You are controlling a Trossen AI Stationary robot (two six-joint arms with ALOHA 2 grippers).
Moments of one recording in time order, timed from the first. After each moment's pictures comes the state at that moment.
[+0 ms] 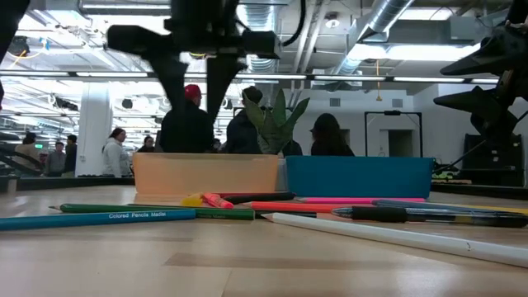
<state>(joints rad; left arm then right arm) -0.29 2.04 1.74 -1.34 -0.27 -1.70 0.71 0.26 0.01 0.06 0.84 0.84</state>
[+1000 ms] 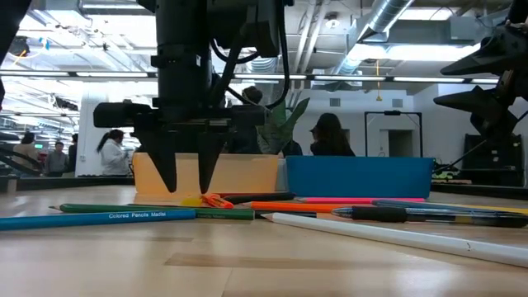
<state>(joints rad) -0.23 2.01 1.40 -0.94 -0.21 -1.70 0.71 0.26 0.01 0.06 0.84 0.84</state>
